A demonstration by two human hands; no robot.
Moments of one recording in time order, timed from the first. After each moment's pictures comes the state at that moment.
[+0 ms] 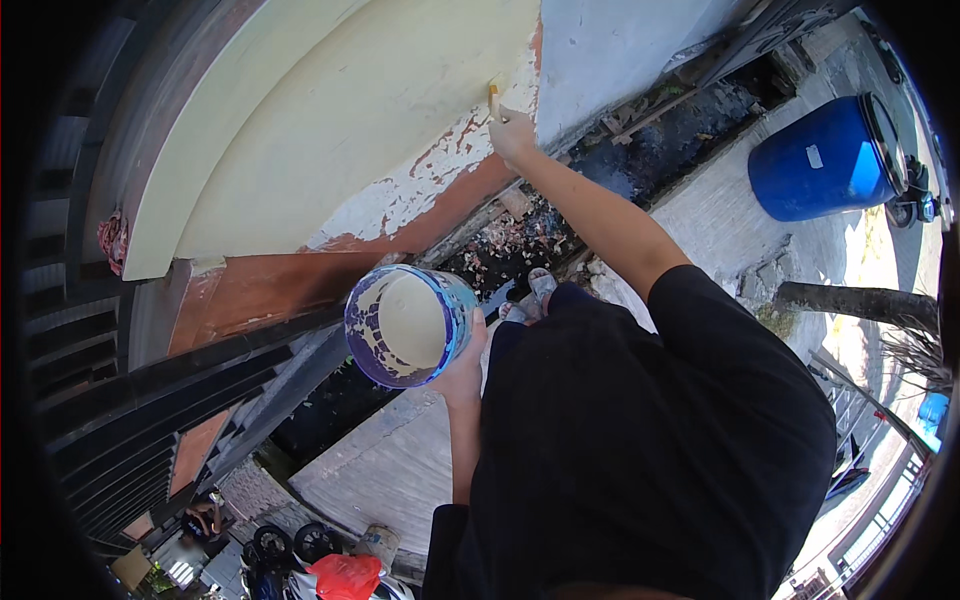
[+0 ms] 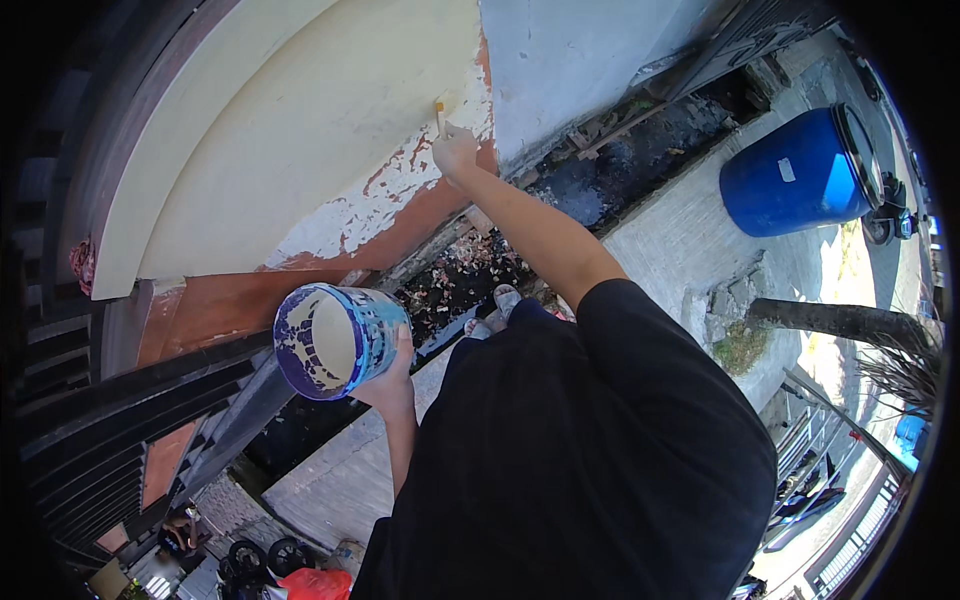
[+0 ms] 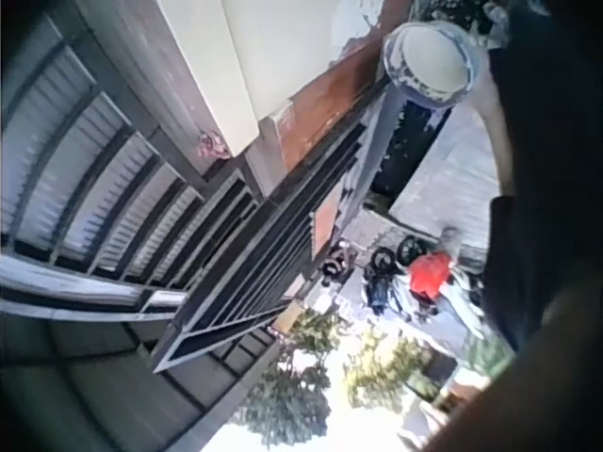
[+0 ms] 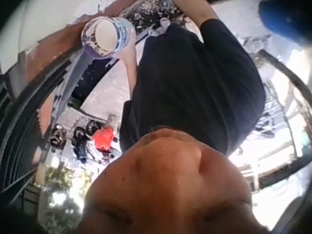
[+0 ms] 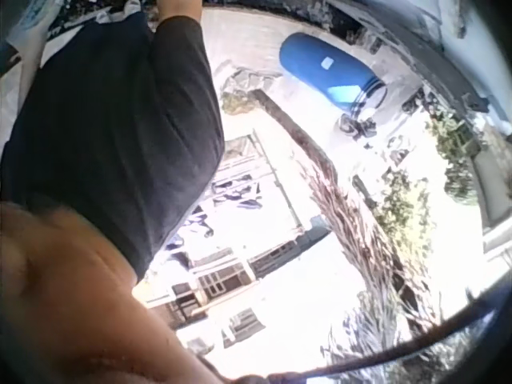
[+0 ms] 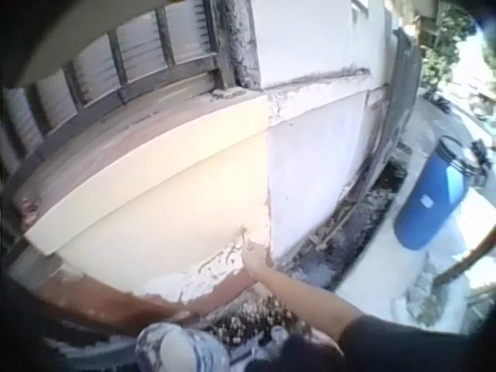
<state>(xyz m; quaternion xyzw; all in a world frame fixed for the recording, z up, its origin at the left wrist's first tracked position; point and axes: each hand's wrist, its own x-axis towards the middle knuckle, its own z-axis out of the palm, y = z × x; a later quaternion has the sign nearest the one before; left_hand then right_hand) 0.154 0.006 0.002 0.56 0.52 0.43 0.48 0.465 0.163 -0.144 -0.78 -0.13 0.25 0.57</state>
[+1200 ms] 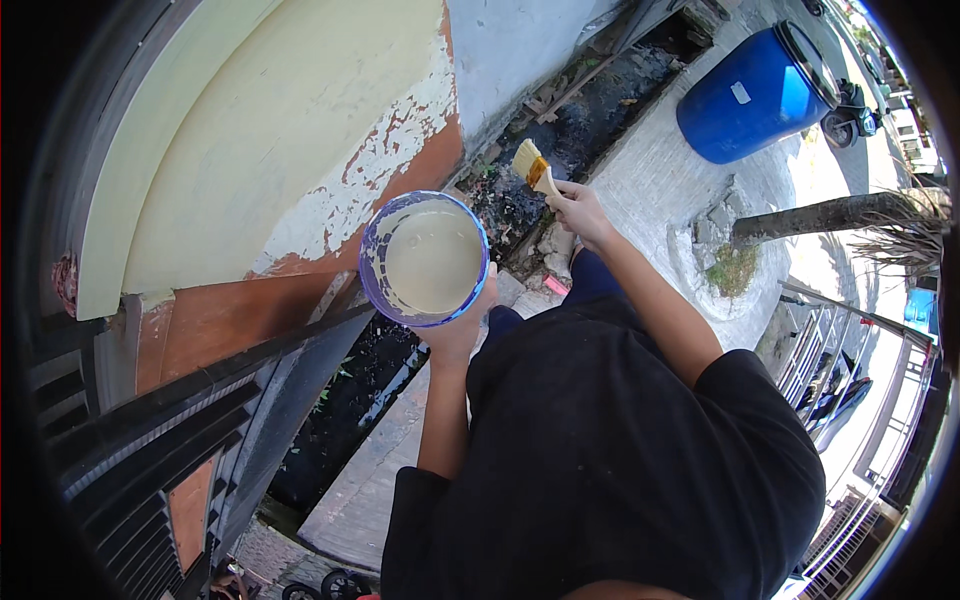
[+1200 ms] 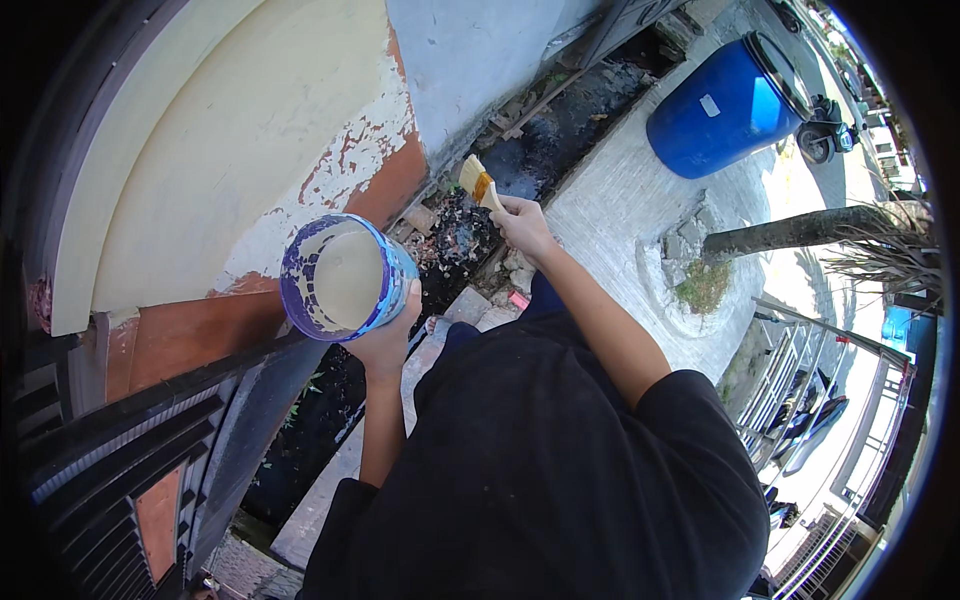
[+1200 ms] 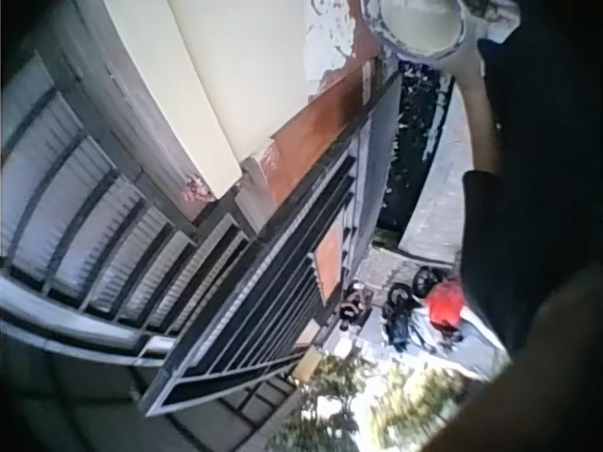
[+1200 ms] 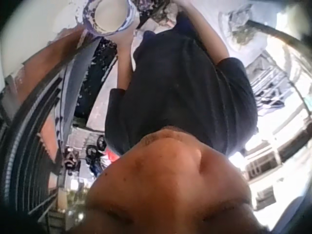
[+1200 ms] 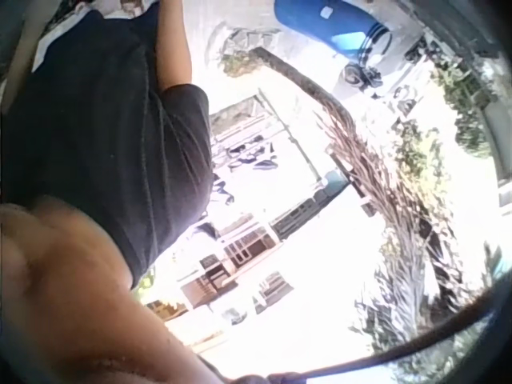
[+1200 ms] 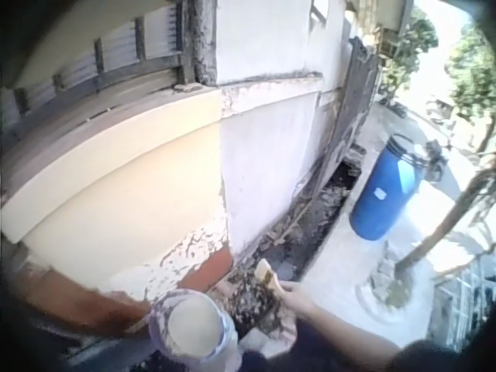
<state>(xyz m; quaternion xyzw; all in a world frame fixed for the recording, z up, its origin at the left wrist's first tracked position) 0.190 0.002 -0.023 0.67 0.23 0.43 0.55 0.419 -0.137 -0.117 -0.70 -0.03 0.39 0.60</state>
